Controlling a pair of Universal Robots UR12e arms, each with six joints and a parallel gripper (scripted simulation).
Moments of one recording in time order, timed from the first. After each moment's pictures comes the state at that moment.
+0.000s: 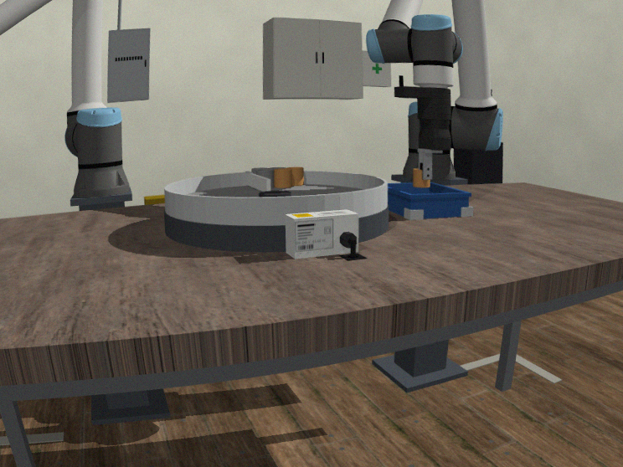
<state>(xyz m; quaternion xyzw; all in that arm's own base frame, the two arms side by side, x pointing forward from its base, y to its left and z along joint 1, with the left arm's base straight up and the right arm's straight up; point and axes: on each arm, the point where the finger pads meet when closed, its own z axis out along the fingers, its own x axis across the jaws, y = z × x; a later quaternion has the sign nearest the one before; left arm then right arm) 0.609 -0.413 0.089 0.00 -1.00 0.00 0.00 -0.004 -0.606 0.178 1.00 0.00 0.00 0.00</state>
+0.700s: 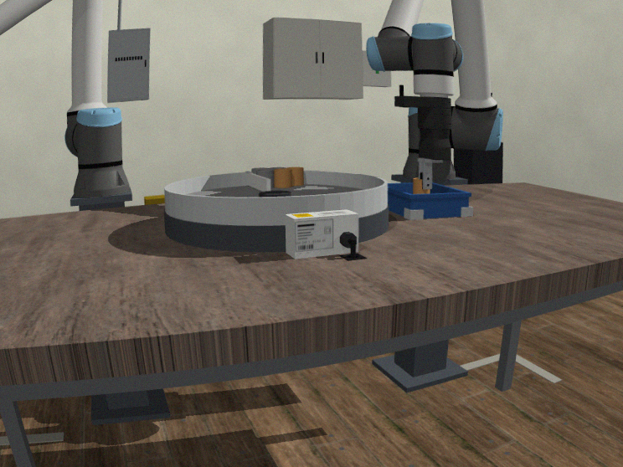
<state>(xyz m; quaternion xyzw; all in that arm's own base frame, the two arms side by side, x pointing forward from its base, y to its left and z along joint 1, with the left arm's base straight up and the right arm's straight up) 0.610 -0.414 0.068 0.00 -1.00 0.00 0.00 -0.004 -0.606 0.178 1.00 0.00 0.00 0.00</state>
